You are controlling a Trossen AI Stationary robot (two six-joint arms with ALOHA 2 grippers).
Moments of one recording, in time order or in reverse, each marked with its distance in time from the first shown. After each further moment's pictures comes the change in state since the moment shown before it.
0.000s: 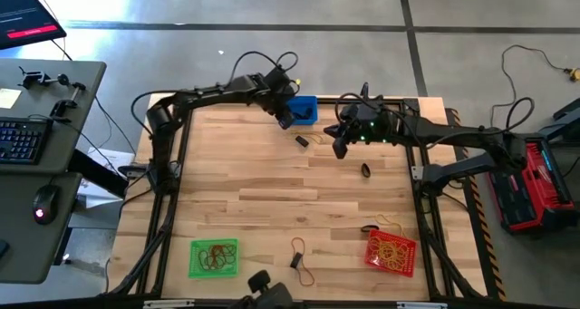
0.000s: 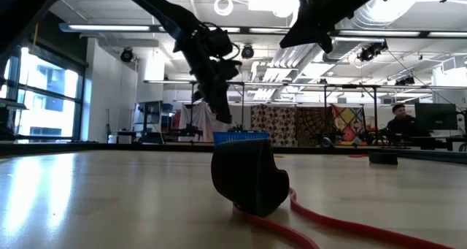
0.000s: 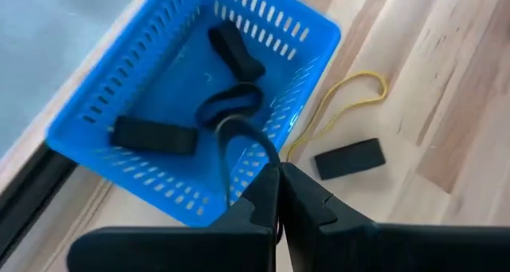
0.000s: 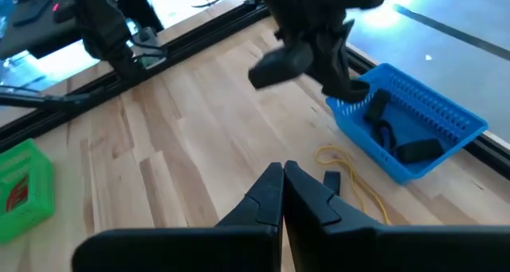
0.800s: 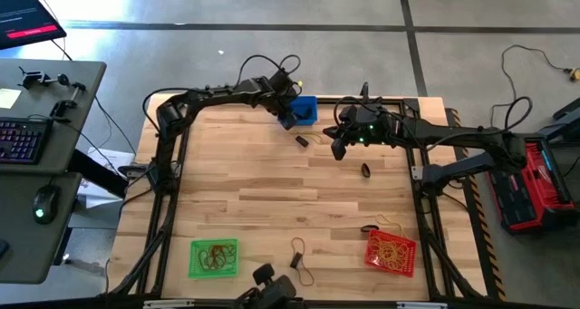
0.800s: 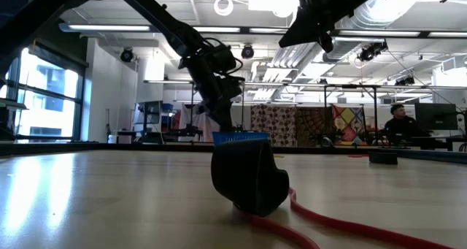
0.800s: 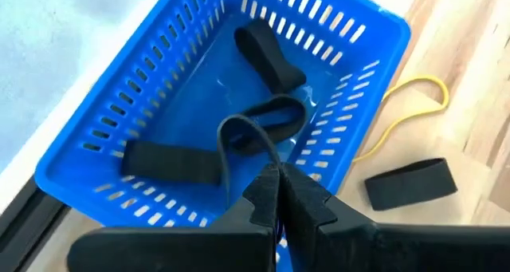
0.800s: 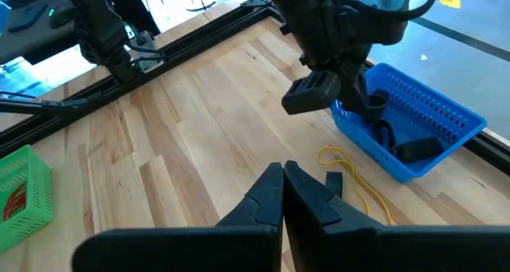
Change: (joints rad) left arm 0.016 0.097 0.000 0.102 -0.026 0.038; right arm 0.025 0.006 0.000 0.008 0.037 0.026
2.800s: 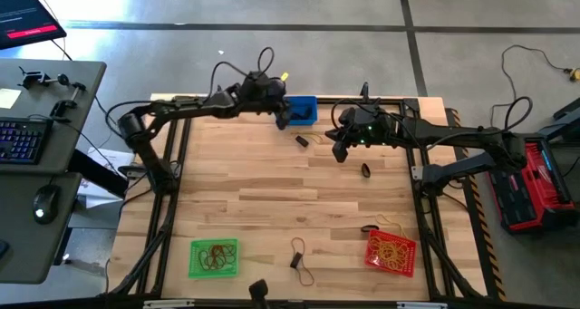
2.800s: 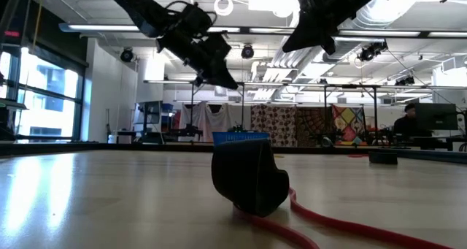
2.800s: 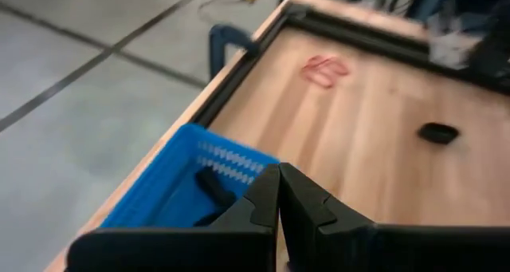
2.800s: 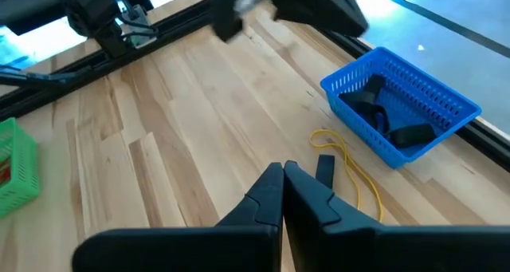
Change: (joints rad) left arm -0.046 -0.367 -0.405 0.553 0.050 -0.010; right arm -0.004 0.001 0.000 -0.057 -0.009 -0.042
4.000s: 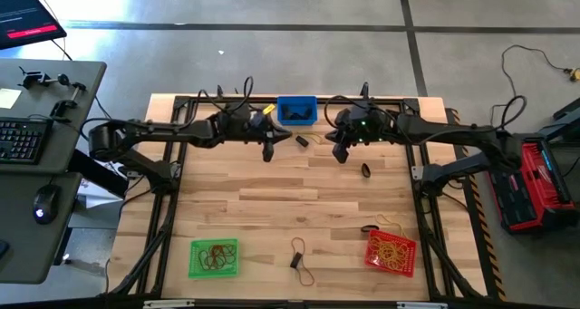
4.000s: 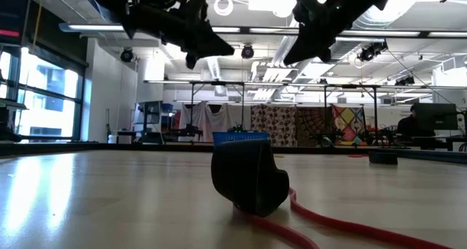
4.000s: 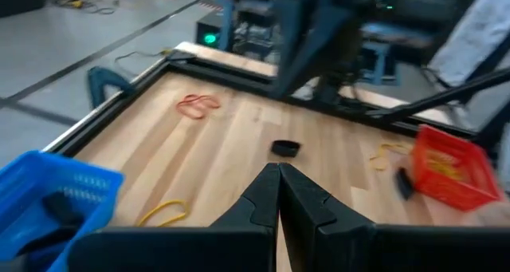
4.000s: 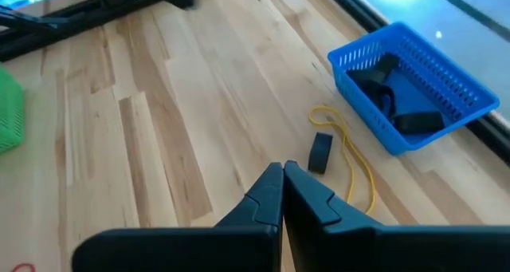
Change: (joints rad) left arm -0.234 -0.286 -0.333 0.274 0.036 -0.148; right arm -0.068 0.050 0.000 -0.041 -0.116 -0.123
